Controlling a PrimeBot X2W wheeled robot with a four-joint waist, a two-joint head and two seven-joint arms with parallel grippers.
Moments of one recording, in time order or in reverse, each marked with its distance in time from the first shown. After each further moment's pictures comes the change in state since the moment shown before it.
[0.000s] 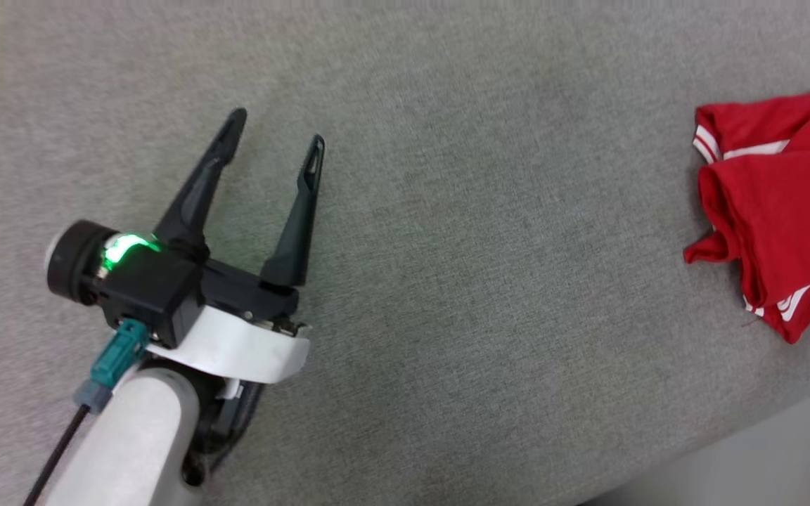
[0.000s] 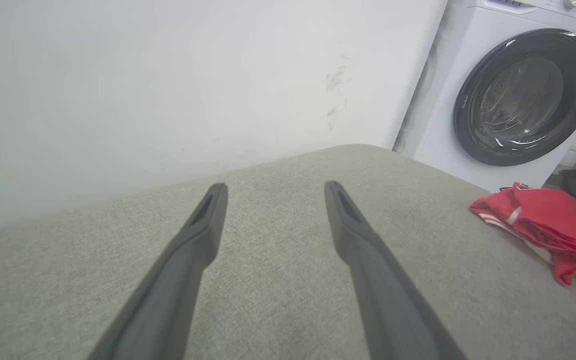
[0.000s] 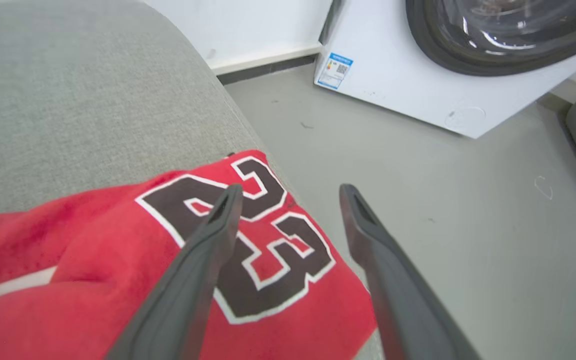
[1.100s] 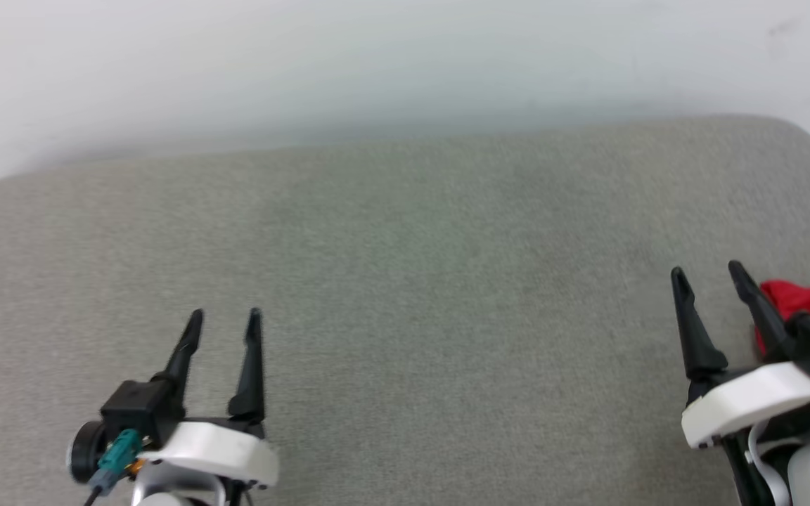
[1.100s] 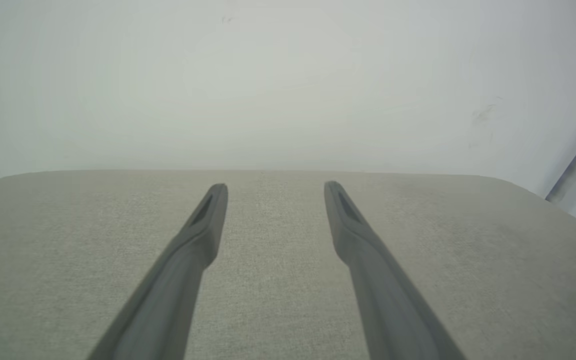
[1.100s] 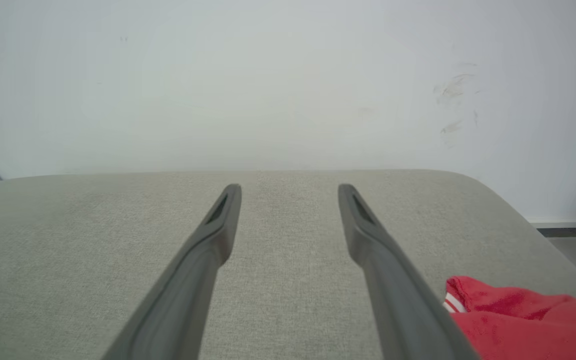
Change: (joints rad) left arm 0.325 -0.100 0.093 0.266 -0.133 0.075 -0.139; right arm 0.675 0.280 0.276 -0.826 0.050 0.000 -0.037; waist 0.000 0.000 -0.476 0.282
